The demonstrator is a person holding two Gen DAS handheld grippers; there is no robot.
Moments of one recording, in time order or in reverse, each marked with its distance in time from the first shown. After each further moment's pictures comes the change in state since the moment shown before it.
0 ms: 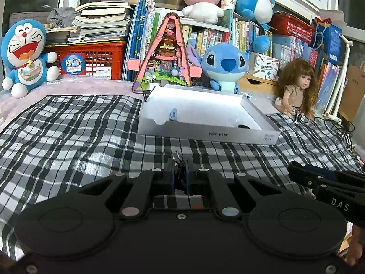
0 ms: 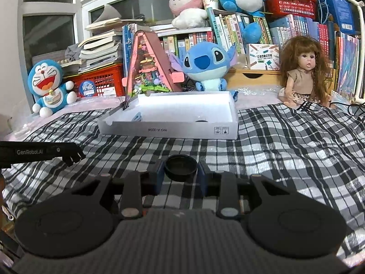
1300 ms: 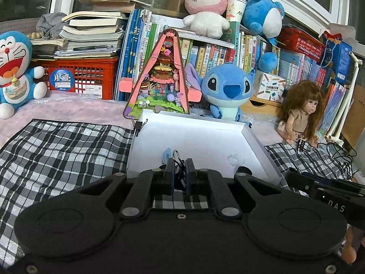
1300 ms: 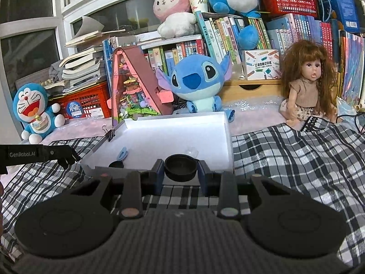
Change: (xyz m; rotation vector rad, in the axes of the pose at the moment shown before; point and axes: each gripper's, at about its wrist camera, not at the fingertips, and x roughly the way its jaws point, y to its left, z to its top) left arm 0.048 -0.007 0.088 -0.038 0.008 -0.014; right arm 0.049 -0.025 0.079 0.063 0.022 -0.002
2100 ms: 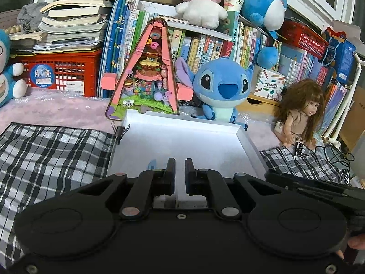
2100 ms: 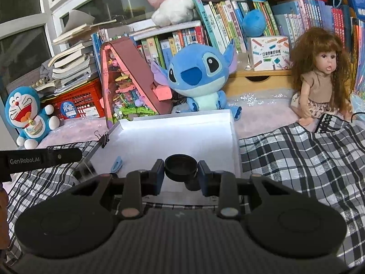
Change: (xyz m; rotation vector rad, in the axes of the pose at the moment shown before) left arm 0.054 -0.011 0.038 -0.012 0.077 -0.045; right arm 0.055 -0.009 0.035 0.041 0.095 0.020
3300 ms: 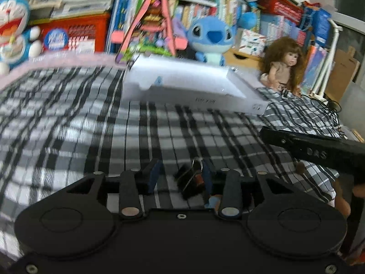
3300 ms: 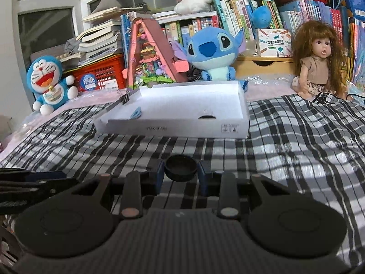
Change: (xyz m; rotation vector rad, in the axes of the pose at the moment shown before) left arm -0.079 0.020 -0.170 0.038 0.043 -0.033; right arm -0.054 0.017 -0.110 -0.096 -0.040 0.036
